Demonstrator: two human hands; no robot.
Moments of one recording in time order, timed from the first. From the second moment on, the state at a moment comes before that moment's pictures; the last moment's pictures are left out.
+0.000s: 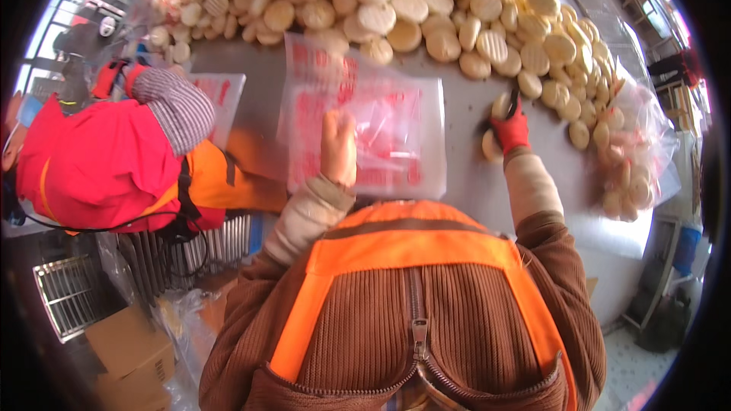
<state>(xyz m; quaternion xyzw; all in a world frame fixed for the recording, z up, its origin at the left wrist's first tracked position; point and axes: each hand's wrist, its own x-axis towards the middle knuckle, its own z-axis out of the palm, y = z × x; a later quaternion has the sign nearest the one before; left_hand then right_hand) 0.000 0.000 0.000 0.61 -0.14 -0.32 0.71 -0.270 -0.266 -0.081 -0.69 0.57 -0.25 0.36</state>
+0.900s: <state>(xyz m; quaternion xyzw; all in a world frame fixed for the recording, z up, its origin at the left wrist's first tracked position) -0.069 -0.030 0.028 0.60 -0.48 -0.41 0.49 -0.189 -0.132 0.009 -0.60 0.17 -0.07 0.78</state>
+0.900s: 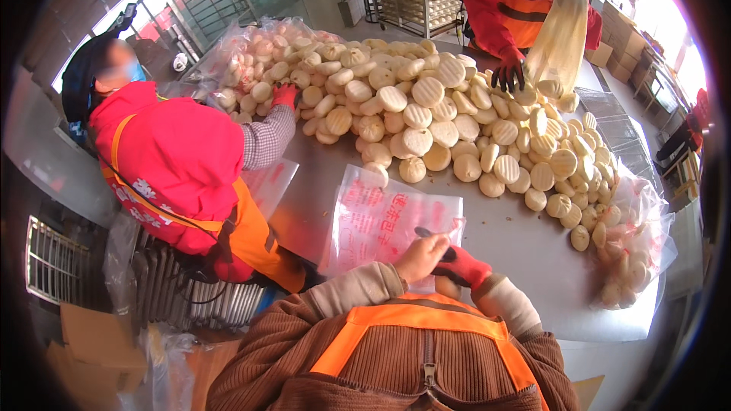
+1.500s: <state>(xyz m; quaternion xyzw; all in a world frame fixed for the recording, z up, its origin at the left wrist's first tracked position) -0.063 -0.037 0.066 0.40 -0.12 -0.61 0.67 -0.154 -0.174 0.057 -0.79 0.25 -0.17 0.54</state>
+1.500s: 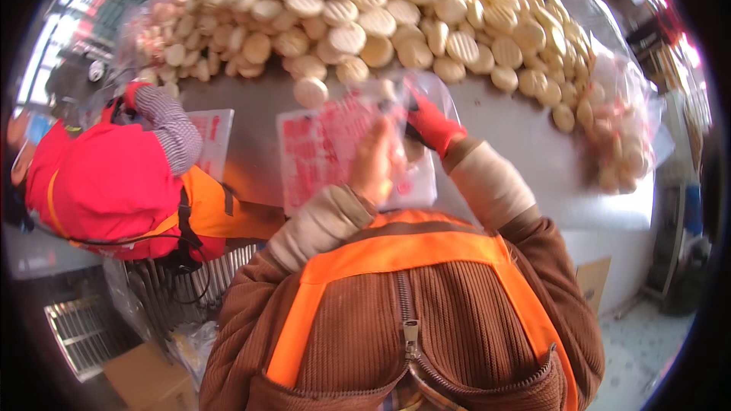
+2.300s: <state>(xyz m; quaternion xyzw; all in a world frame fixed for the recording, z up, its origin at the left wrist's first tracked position) -0.025 -0.031 0.137 0.44 0.00 -0.59 0.68 -0.190 -0.188 0.117 -0.66 0.16 -0.50 0.53</state>
